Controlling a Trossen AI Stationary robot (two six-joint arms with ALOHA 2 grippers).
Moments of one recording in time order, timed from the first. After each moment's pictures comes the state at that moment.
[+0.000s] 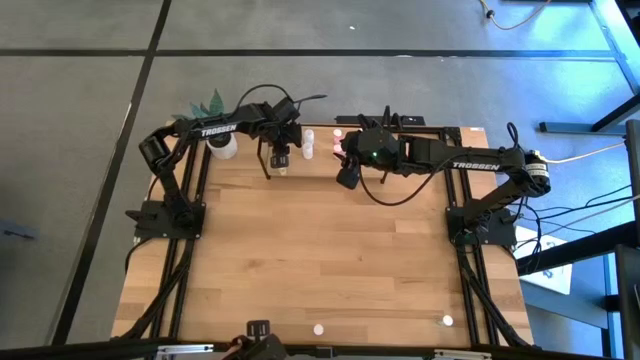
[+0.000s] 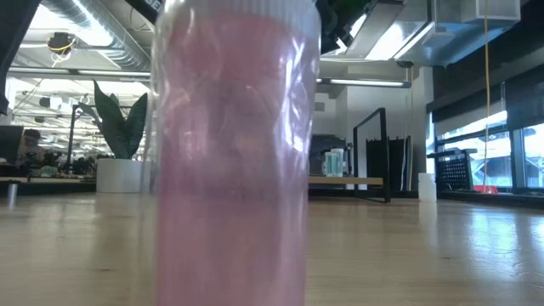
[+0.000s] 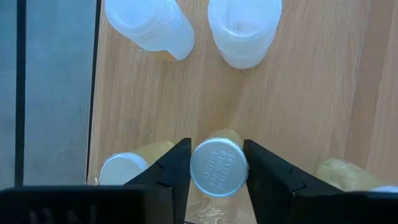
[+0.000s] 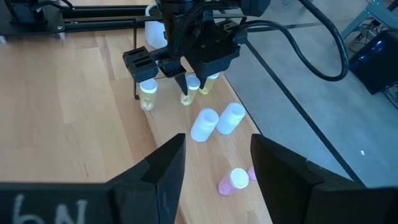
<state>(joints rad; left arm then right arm) 0.65 1.76 1.31 -0.73 -0.02 0.55 -0.14 1.51 1.36 -0.46 0.40 -0.01</state>
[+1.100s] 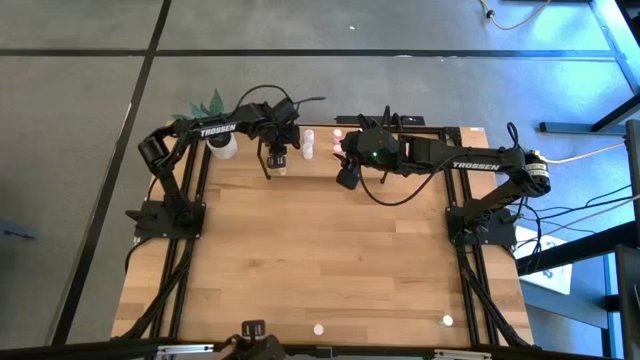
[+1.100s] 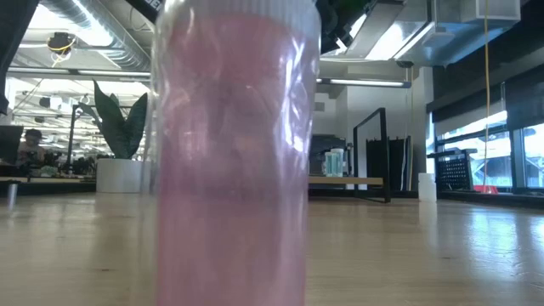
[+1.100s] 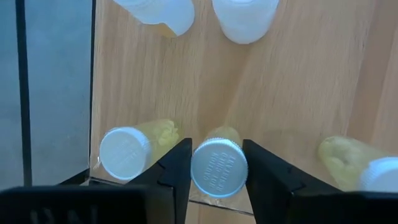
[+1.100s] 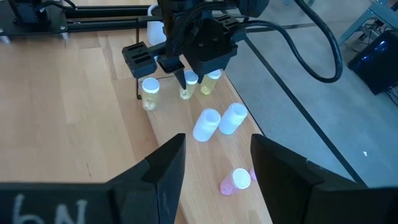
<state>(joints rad) 0.65 1.75 1.31 -0.79 -0.07 0.56 -0.14 1.51 1.36 -0.46 0.39 -0.01</state>
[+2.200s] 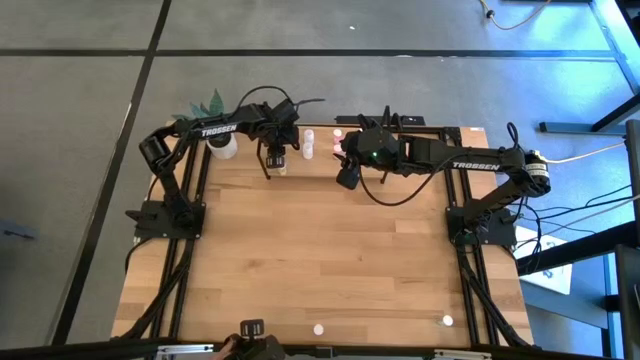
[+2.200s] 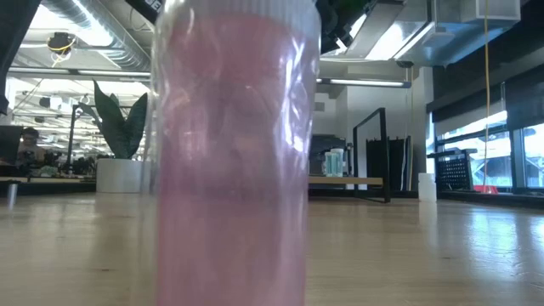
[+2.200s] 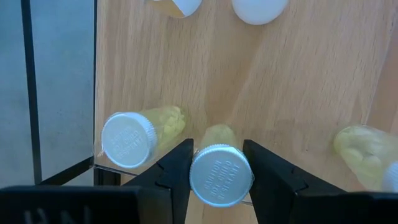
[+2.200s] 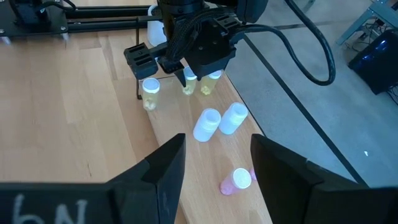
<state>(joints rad) 0.65 1.76 1.31 -0.79 -0.11 0.55 -0.14 1.51 1.36 -0.46 0.39 -0.01</state>
